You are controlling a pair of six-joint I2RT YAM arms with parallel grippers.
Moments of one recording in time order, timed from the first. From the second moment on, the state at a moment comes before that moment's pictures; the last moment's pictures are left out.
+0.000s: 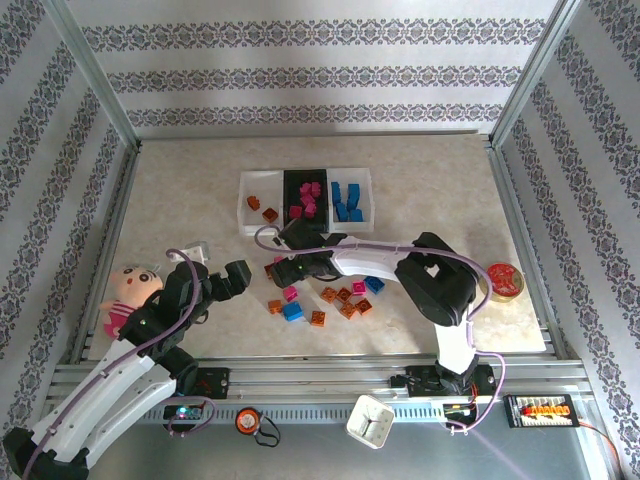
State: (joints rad) left arm -0.51 0.54 0.48 -0.56 -0.21 -0.73; right arm 0.89 1.96 1.24 -0.30 -0.09 0.33
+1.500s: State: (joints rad) left arm -0.51 0.77 0.42 -0.39 -0.05 -0.72; right arm 0.47 2.00 1.53 -0.48 0.11 0.42
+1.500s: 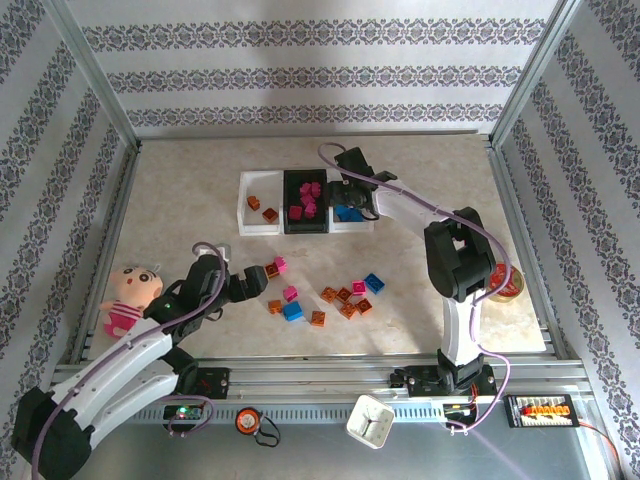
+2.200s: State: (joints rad) left arm -0.51 1.46 0.72 -0.35 0.03 -0.50; right arm 0.48 1.78 1.27 -0.39 0.09 0.42
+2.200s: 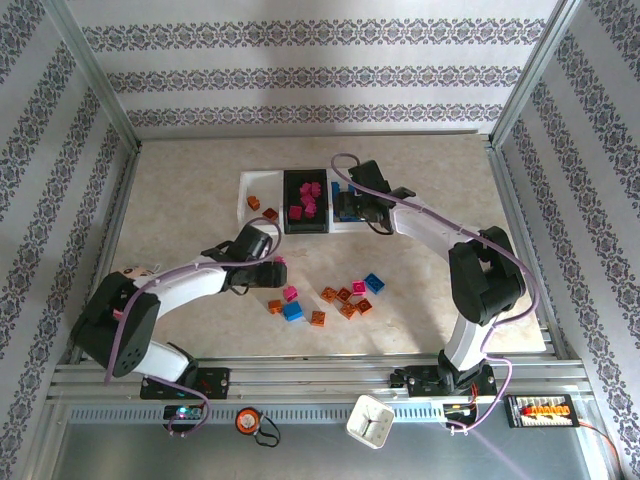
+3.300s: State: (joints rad) left arm -0.51 1.25 0.74 -0.39 -0.04 -0.47; right arm 0.47 1.69 1.16 -0.34 0.08 0.45
